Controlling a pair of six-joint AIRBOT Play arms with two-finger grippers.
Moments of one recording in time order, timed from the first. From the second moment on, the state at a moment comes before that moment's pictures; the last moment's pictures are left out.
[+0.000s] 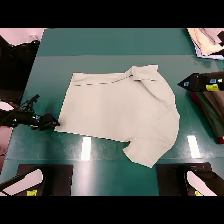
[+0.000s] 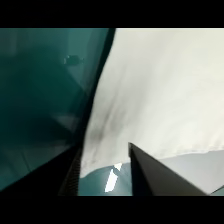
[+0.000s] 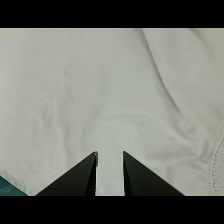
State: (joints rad) left arm 0.37 -1.21 0.66 1.01 -1.18 -1.15; right arm -0.12 -0.94 1.20 -1.07 1.32 1.37
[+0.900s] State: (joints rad) left arm 0.35 -1.01 0.72 0.88 -1.26 -1.12; right arm -0.43 -0.83 0.54 -1.08 1.49 1.40
